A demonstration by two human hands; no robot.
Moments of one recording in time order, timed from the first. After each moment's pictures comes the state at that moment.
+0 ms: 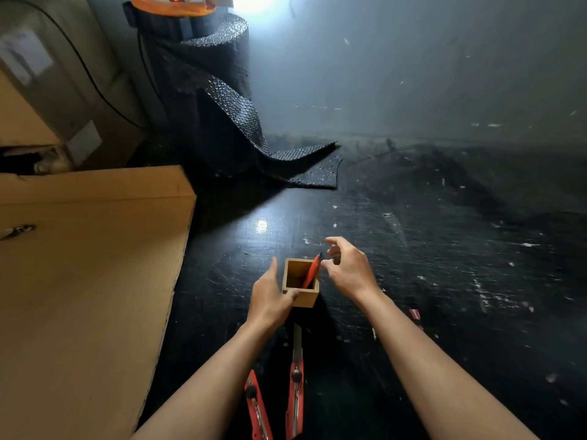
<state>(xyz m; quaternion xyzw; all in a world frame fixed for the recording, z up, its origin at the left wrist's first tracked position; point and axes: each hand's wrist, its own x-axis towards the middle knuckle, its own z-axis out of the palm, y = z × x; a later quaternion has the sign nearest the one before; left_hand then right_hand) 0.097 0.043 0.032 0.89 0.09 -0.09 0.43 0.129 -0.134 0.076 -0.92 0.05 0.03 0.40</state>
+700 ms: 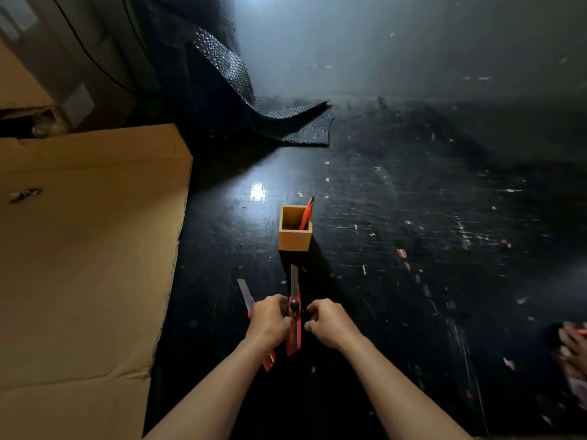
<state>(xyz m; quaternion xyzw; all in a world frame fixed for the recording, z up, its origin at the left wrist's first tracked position) -0.049 0.049 -0.007 0.89 0.09 -0.25 0.38 -0.055 -0.110 -0.002 -0.89 0.09 0.31 0.34</state>
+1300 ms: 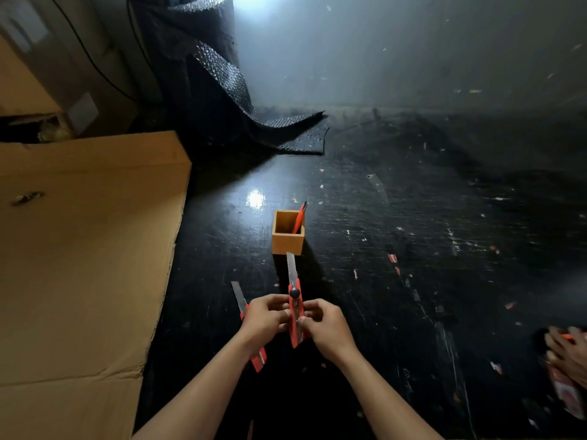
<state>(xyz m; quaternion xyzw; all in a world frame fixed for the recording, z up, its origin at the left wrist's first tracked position) -0.054 0.044 0.003 0.68 0.18 -0.28 0.65 -0.080 -0.119 0.004 -0.78 0.16 0.20 0.58</state>
